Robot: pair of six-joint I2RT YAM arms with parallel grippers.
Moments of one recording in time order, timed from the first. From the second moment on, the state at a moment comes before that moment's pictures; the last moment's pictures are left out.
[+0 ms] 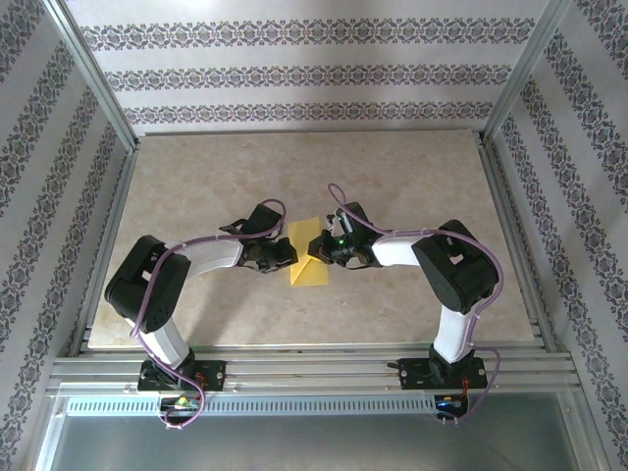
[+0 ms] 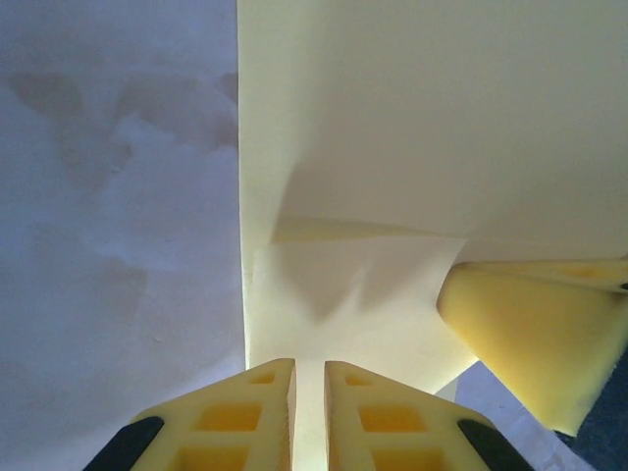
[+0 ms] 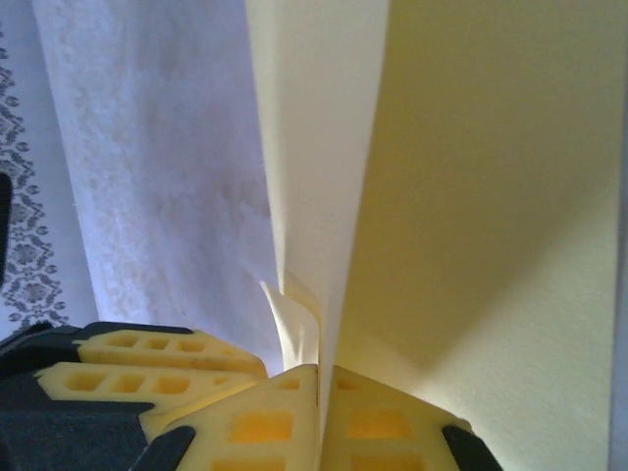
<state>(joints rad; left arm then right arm) -0.51 1.70 0.90 -0.25 0.34 -0.82 0.56 1.85 0.87 0.19 -0.57 0.95</state>
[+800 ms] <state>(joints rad) -0.37 1.41 0.75 0.26 0.71 -1.08 0.43 1.65 0.89 0.42 -0.88 1.00</state>
